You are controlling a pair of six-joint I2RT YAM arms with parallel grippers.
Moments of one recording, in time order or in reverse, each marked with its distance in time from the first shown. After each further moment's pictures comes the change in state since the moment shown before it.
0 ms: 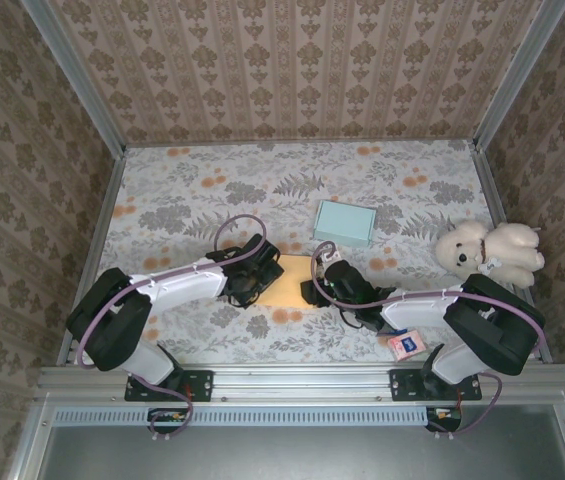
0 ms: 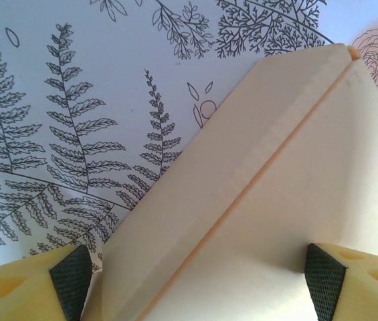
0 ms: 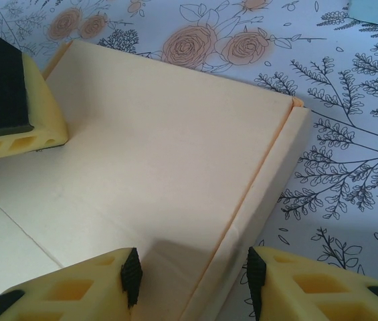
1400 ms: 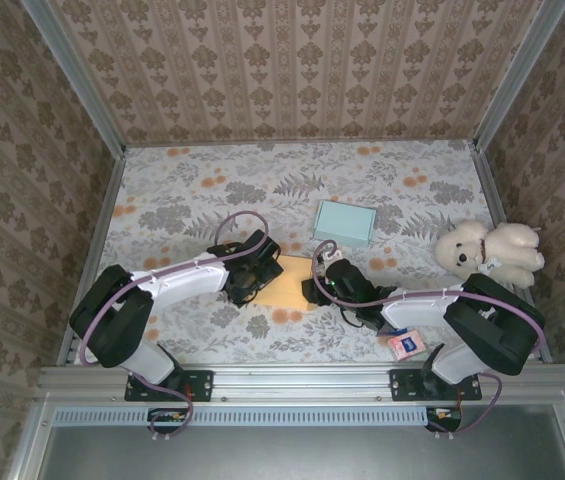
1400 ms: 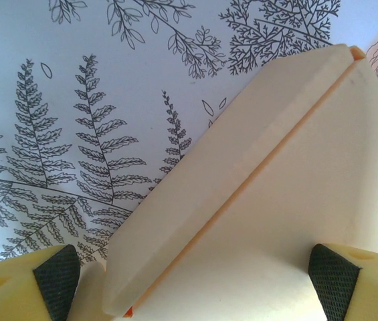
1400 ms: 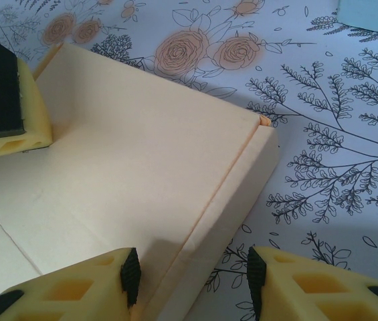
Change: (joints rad) left arm 0.016 0.021 0.053 -0.095 -0.018 0.064; right arm -0.014 0.000 0.000 0.000 0.000 -0.001
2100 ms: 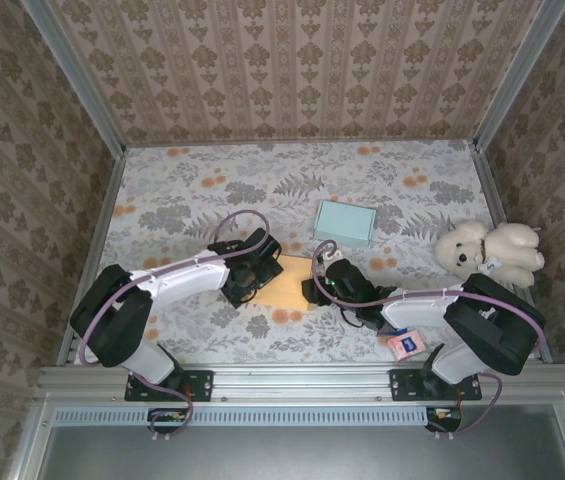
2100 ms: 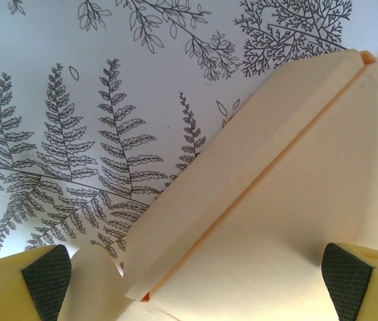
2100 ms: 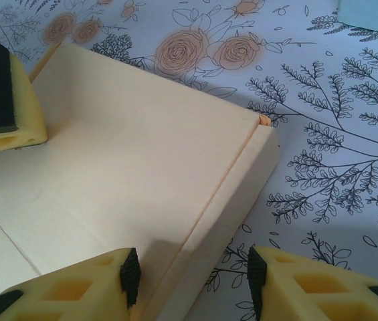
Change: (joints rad) left arm 0.000 0.003 0.033 -0.069 -0.011 0.000; right arm 0.000 0.000 0.000 0.000 0.000 0.000
